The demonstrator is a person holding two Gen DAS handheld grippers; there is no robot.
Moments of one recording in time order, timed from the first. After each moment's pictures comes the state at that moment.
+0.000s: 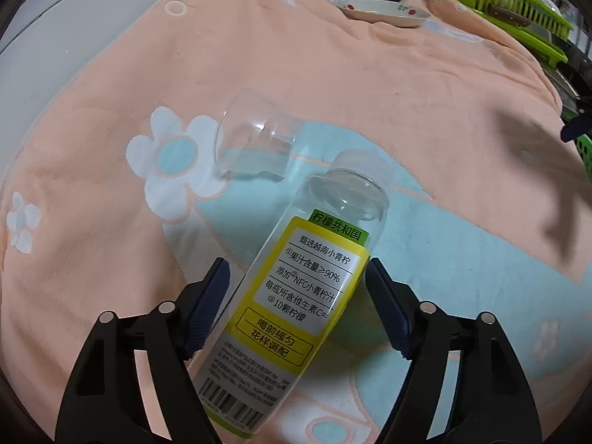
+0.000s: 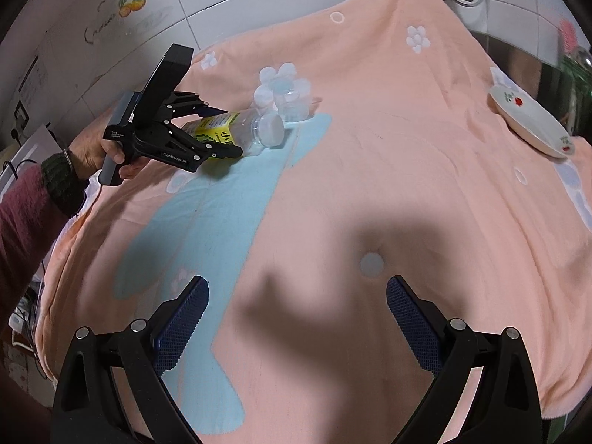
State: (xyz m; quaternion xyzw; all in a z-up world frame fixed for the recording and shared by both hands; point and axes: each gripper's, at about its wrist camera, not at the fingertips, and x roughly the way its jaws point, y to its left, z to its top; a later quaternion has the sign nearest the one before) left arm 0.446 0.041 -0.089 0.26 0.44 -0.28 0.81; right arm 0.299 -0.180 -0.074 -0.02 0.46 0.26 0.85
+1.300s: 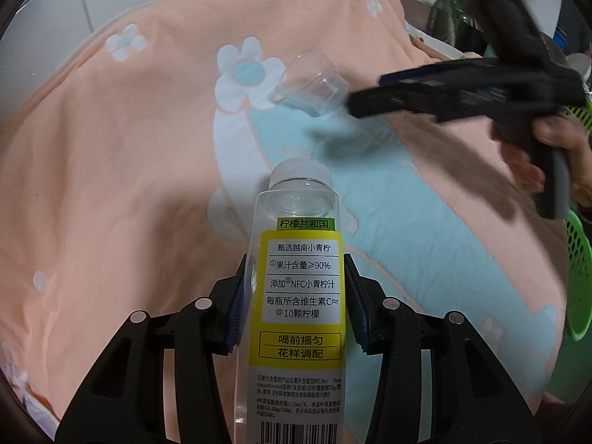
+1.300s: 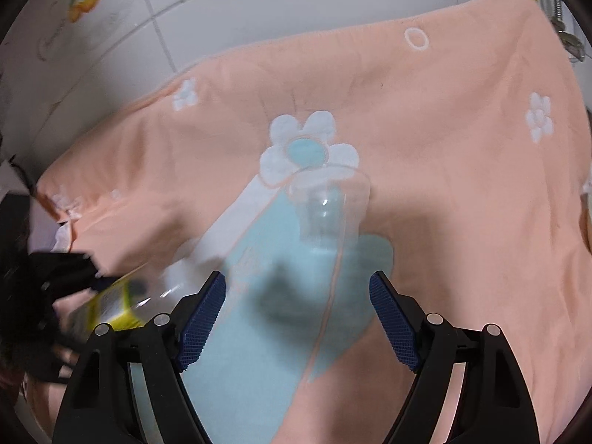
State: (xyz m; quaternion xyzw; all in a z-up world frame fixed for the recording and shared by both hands) left arm 0.375 0.096 -0.082 0.08 0.48 -0.17 0.86; right arm 0.483 -0.056 -0.082 -0.04 0.44 0.29 0.85
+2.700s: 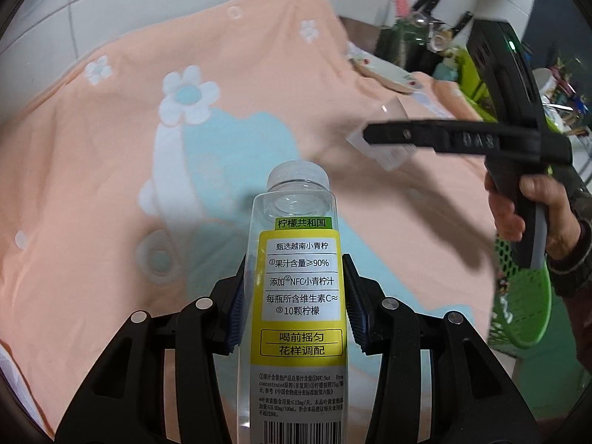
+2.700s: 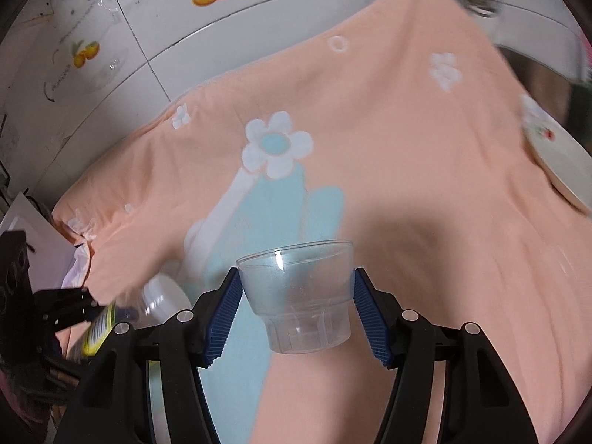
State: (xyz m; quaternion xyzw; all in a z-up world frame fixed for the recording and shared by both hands) left arm 0.290 0.037 -0.061 0.03 0.45 -0.23 0.86; right arm 0.393 -0.144 -0.050 0.04 0.44 0.24 0.87
